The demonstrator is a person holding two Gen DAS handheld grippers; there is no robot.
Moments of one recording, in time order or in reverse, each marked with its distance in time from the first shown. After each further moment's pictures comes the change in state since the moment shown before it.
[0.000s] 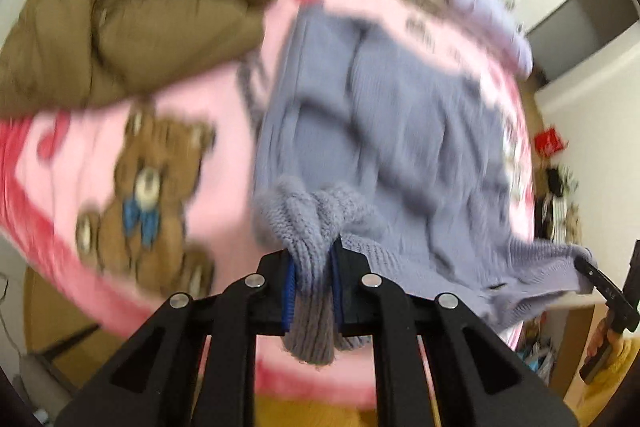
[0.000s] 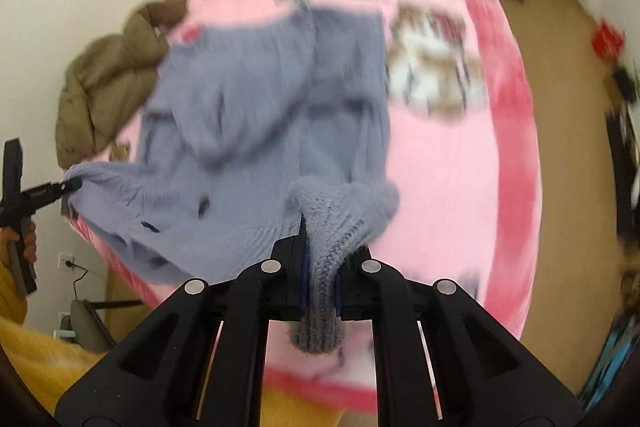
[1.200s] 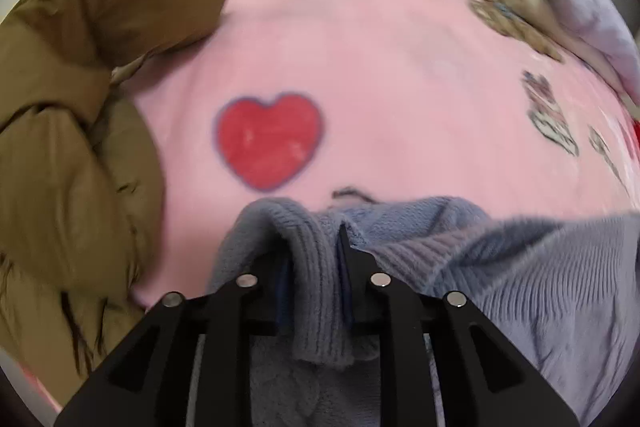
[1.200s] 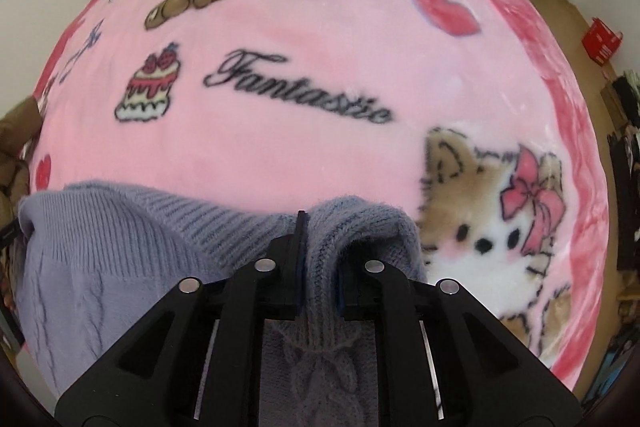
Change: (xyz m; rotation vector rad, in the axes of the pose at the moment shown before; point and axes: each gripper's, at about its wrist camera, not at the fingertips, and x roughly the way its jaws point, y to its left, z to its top) left arm 0.283 -0.063 0.295 0.173 -0.022 0.301; right arm 0.322 -0.078 0.269 0.129 0.097 -0.147
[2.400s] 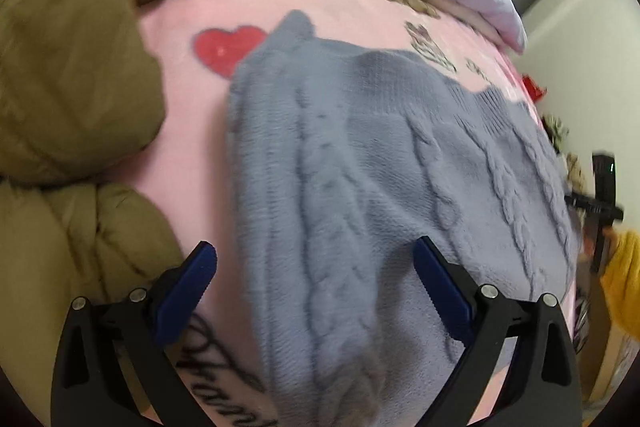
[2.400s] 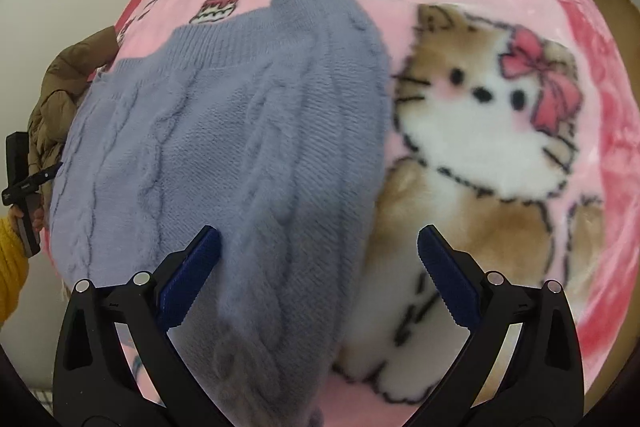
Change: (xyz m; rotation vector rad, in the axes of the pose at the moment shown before) left arm -0.039 0.063 -0.086 0.169 0.023 -0.417; right arm -0.022 -0.046 -0.099 -0.126 0.055 0.273
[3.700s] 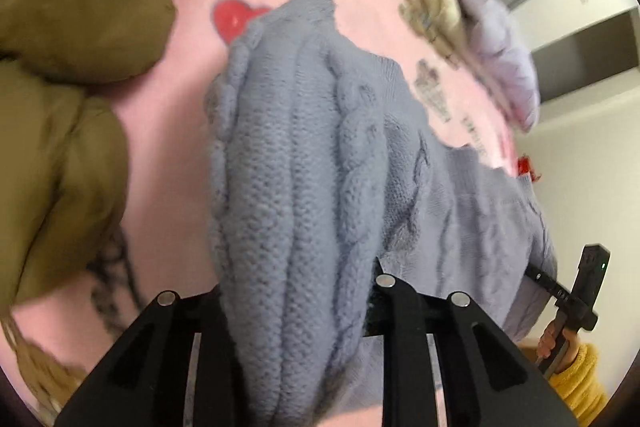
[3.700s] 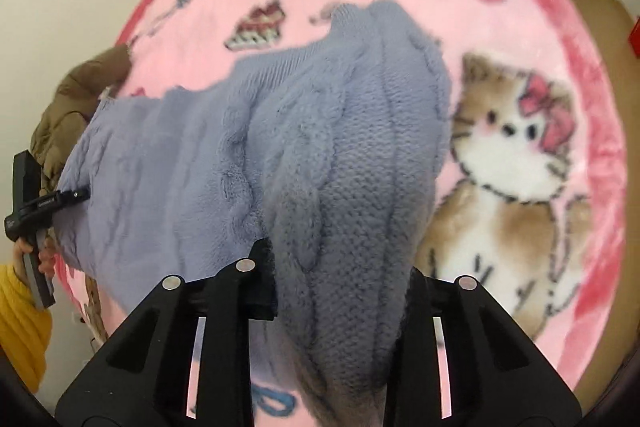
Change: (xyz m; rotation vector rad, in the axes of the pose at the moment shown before) left arm -0.015 -0.054 -0.015 -0.419 -0.036 -0.104; right arm -0.050 0.096 0.017 0.047 -0.053 -0.060
